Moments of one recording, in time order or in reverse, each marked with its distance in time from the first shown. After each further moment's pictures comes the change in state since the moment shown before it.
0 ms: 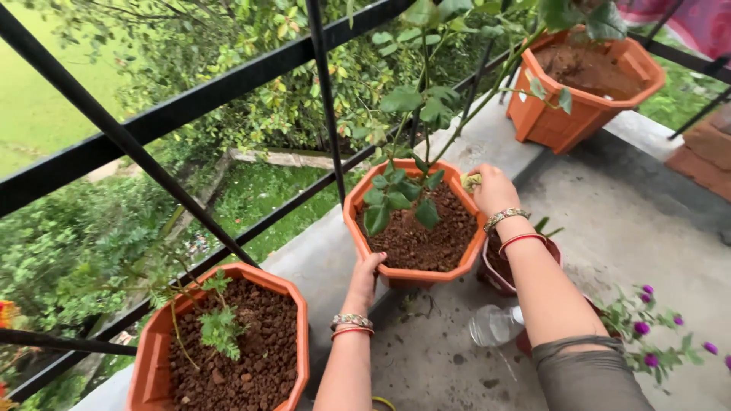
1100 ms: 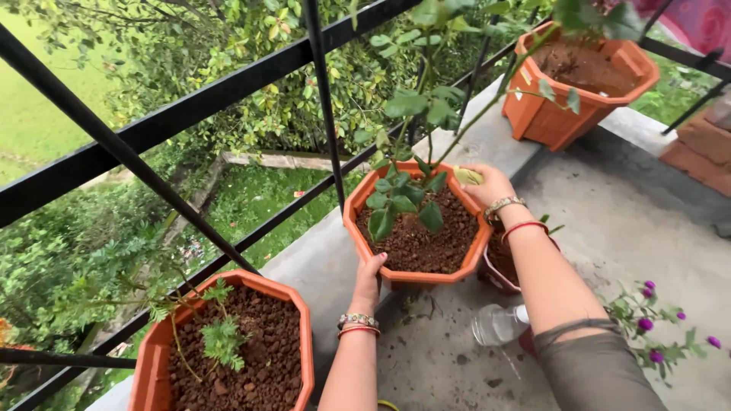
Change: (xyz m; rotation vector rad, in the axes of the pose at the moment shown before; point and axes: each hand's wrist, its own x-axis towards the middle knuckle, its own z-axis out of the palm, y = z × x) left_hand 0.015 -0.017 -0.003 -0.136 -0.144 0.193; right_hand 0.027 0.037 0.026 0.275 -0.181 0.049
